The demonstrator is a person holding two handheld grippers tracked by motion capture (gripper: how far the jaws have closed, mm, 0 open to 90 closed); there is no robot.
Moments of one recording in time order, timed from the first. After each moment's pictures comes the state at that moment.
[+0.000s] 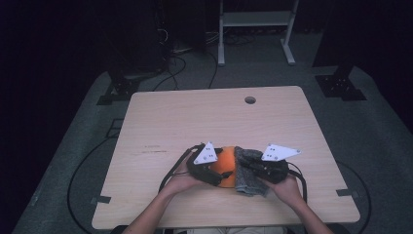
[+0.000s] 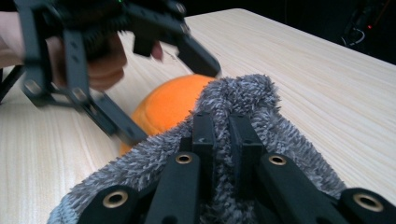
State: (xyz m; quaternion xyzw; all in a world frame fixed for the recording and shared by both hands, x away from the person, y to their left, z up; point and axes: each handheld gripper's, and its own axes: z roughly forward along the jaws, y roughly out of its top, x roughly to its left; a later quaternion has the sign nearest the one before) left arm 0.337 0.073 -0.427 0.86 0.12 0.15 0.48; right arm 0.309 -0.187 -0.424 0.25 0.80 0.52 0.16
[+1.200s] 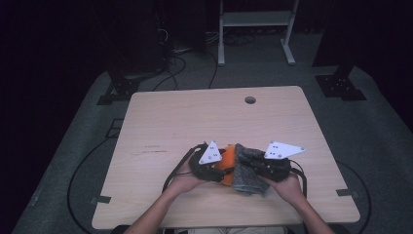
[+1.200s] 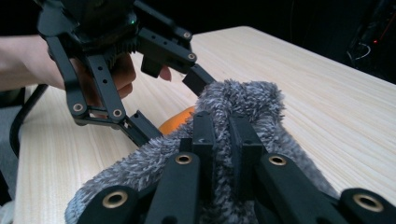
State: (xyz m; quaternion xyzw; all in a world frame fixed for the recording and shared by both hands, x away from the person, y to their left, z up) left arm 0.329 0.059 -0.417 0.87 0.13 0.16 0.46; right arm 0.306 -0.186 -0.407 0.23 0.80 0.54 0.15
